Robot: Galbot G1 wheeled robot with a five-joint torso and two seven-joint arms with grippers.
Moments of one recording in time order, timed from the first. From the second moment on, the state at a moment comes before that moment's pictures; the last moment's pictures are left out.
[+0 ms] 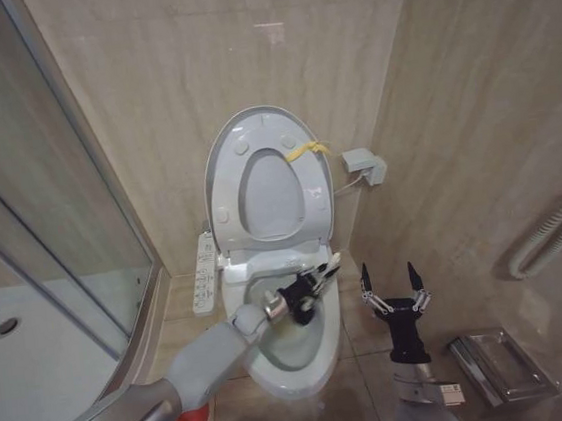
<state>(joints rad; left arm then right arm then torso) 0.34 -1.31 0.70 -0.97 -0.66 -0.60 0.37 -1.48 1.52 0.51 1.89 0.15 0.67 0.05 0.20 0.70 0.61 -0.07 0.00</state>
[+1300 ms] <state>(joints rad) 0.37 -1.31 0.77 -0.89 -0.68 -0.63 0.36 -1.45 1.53 0.50 1.87 0.16 0.67 0.05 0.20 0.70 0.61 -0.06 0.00</state>
